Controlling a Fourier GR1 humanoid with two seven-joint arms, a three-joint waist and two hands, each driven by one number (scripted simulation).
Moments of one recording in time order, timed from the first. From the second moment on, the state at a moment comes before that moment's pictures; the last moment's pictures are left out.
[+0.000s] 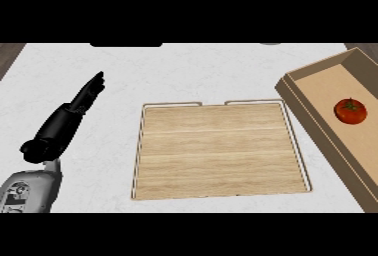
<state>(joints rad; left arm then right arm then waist) -0.22 0.24 0.04 -1.56 -0.14 -0.25 -0.06 -0.71 -0.66 -0.47 -0.84 0.94 0.50 0.08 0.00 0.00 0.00</state>
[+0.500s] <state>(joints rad) -0.22 0.23 0.04 -1.56 -0.14 -0.24 -0.05 -0.83 -0.58 -0.86 -0.83 0.58 0.29 0.03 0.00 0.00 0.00</state>
